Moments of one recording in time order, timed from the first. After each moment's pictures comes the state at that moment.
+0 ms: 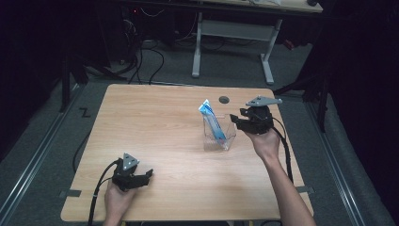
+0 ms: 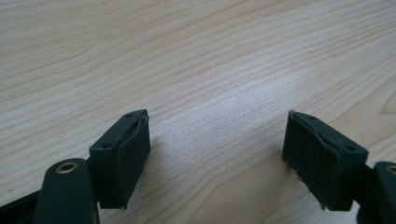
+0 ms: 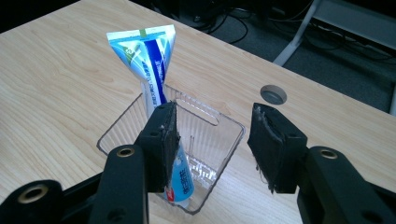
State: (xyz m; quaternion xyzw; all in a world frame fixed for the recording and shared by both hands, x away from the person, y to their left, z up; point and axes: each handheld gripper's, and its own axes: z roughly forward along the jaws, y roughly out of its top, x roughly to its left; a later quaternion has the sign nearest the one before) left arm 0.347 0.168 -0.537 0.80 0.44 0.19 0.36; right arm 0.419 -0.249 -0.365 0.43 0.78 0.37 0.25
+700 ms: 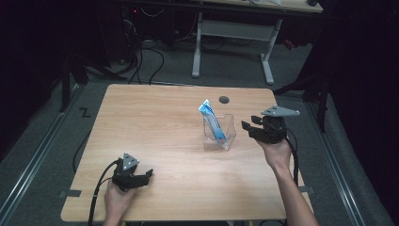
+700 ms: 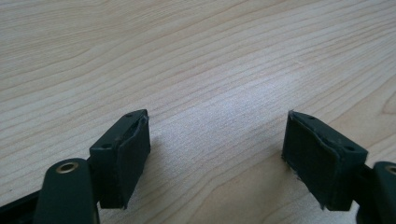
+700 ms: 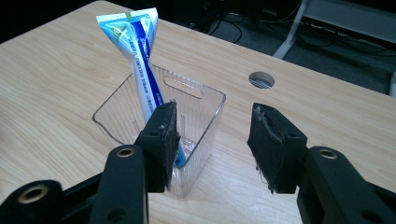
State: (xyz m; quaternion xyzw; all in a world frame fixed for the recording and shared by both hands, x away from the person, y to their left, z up) left arm 0.347 0.168 -0.537 0.80 0.44 0.19 0.36; right arm 0.390 -0.284 -0.376 0.45 0.76 0.40 0.25
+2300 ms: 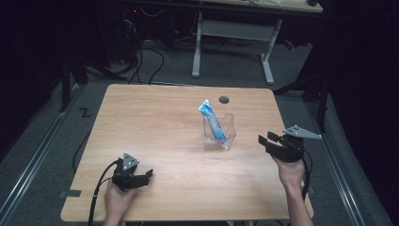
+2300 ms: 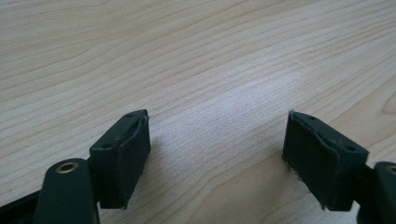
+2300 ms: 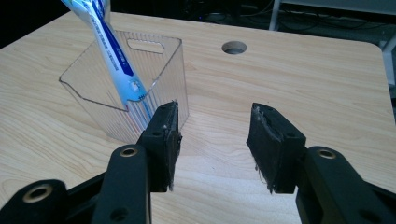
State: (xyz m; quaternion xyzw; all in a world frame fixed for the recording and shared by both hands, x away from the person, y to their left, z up) left arm 0.347 0.168 -0.537 0.80 0.44 0.19 0.36; right arm 0.351 -0.336 -0.417 0.51 0.71 0.42 0.24
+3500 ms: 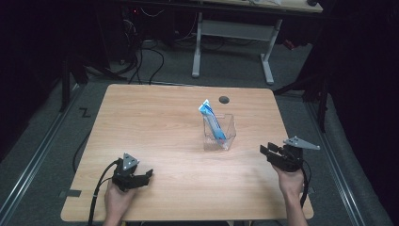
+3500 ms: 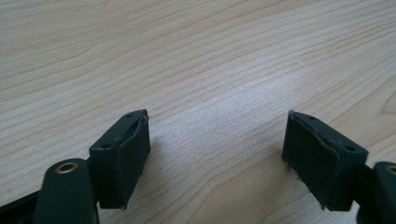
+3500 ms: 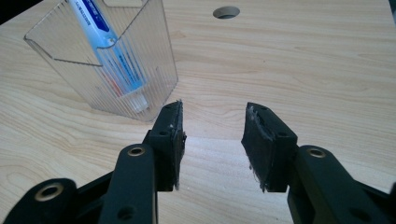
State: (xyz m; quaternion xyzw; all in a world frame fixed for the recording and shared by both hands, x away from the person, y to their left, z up) left arm 0.347 0.168 -0.537 0.80 0.44 0.19 0.36; right arm 0.342 -0.350 -0.459 0.54 0.70 0.41 0.22
